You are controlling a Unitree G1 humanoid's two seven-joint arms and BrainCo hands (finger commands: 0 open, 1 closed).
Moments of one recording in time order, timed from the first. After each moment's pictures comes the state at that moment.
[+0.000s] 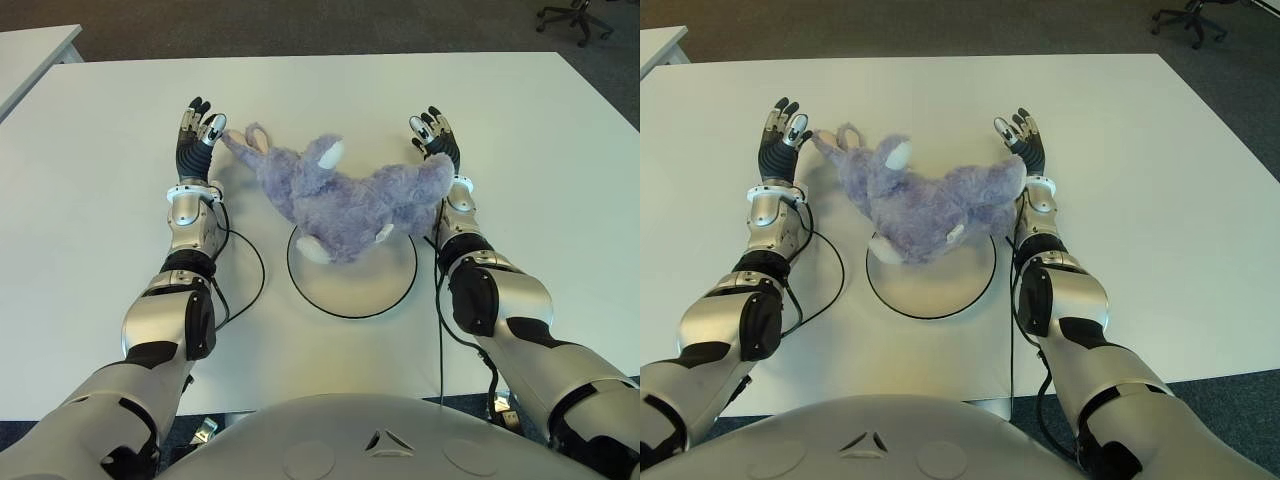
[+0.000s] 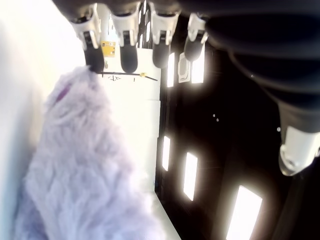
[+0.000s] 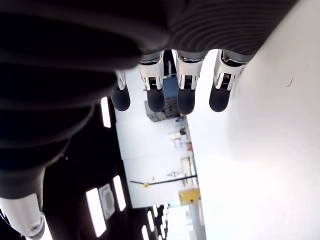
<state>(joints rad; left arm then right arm) -0.64 0.20 0.30 1.10 -0.18 -0.60 -0.10 -0.83 -0.14 -0.34 1.28 0.08 -0.44 0.09</state>
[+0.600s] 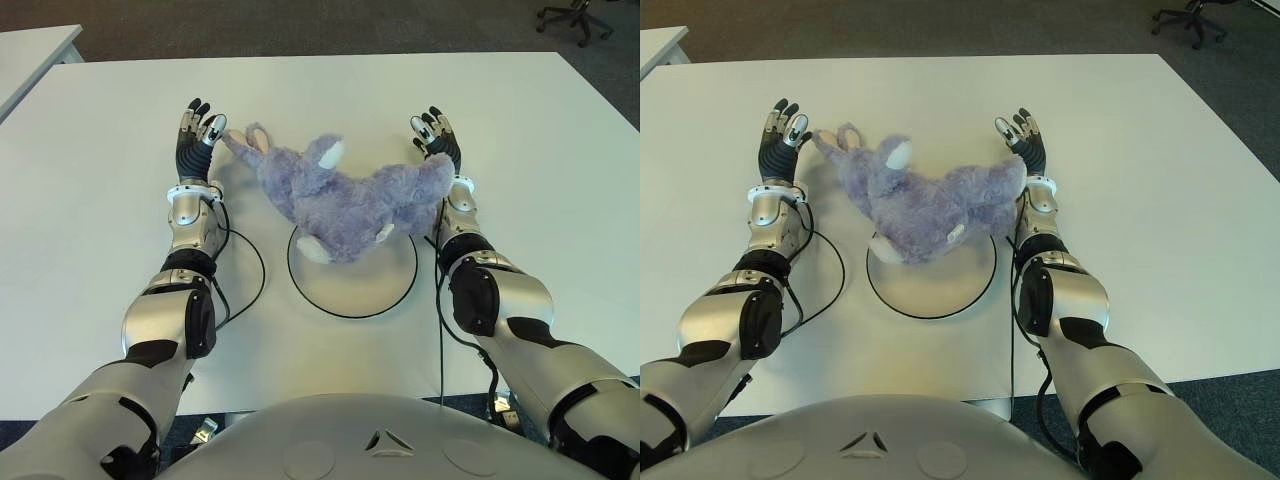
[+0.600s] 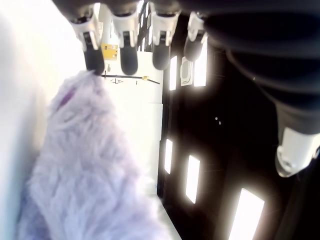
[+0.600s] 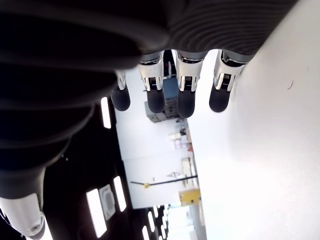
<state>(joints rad) -0.64 0.20 0.30 1.12 -0.18 -0.59 -0.09 -0.83 -0.14 -0.34 1.28 0.08 -0.44 0.09</state>
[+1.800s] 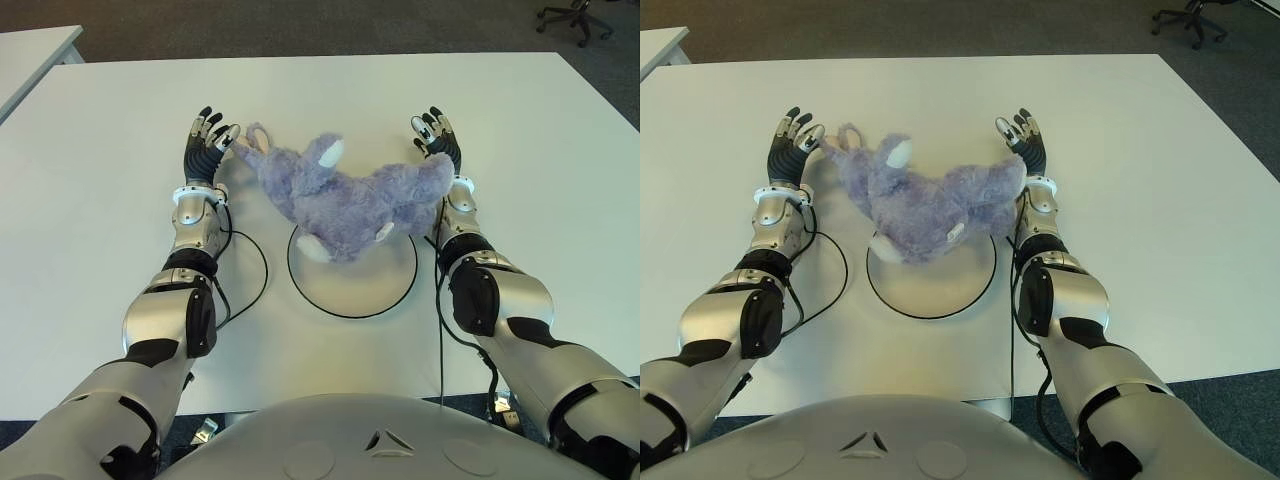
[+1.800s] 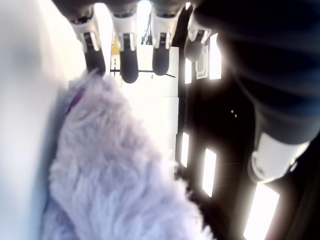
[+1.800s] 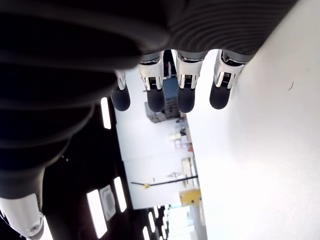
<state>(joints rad) -0.65 0.20 0.28 1.14 -0.14 -0.54 -0.09 -0.83 -0.14 -0.35 1.28 0.08 -0.44 0.09</state>
